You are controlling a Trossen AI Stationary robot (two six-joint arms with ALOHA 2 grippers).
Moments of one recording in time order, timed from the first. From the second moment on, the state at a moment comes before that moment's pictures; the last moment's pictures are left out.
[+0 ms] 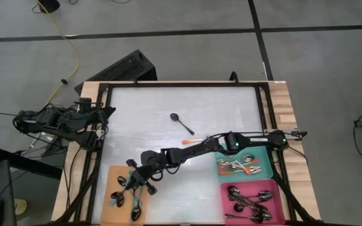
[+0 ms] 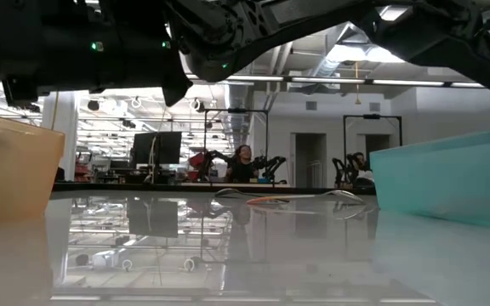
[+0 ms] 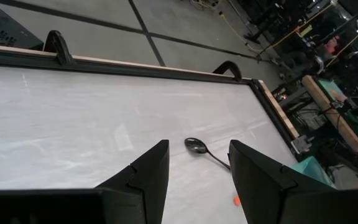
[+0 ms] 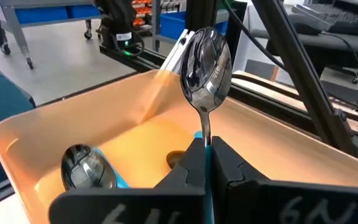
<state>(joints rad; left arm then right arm) -0.20 0.33 0.73 -1.04 -0.82 -1.20 0.19 2.74 2.34 0.20 -0.50 -0.19</state>
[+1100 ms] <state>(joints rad) -0.20 0.33 0.73 -1.04 -0.83 -1.20 0.19 2.74 2.34 0.12 -0.41 -0.19</state>
